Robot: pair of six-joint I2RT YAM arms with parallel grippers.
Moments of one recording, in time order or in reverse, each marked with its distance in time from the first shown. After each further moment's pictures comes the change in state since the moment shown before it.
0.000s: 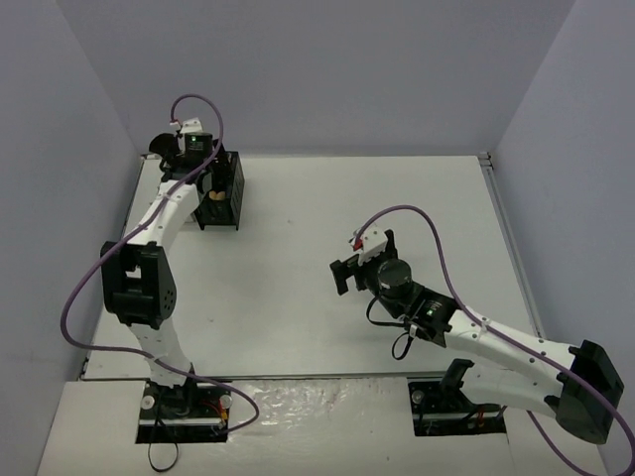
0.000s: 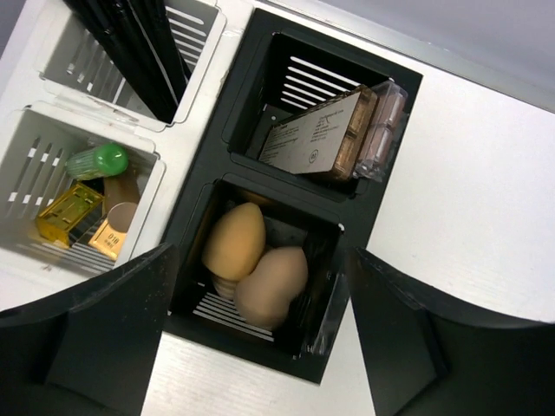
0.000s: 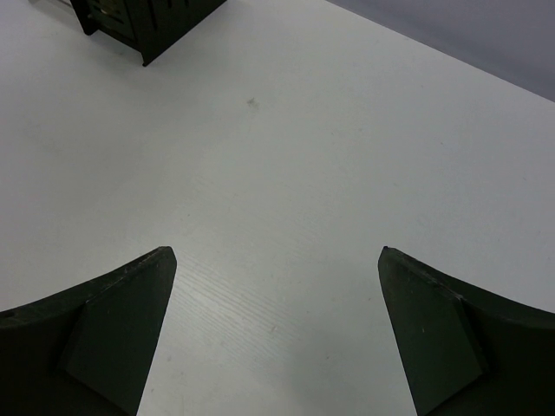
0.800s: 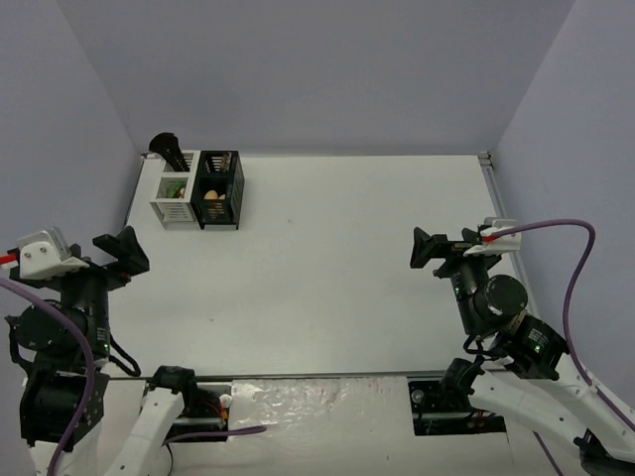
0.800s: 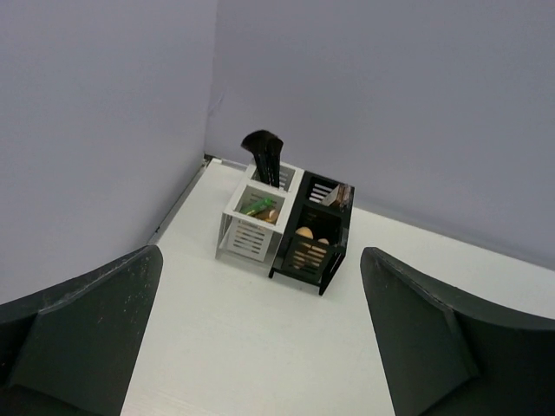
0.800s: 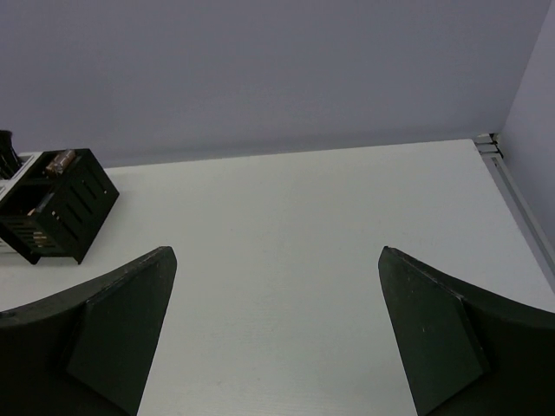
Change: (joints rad) left arm -0.001 -1.347 -0.390 -0.267 -0.061 0.184; right arm -0.006 -0.471 0.249 -0.422 0.425 0.123
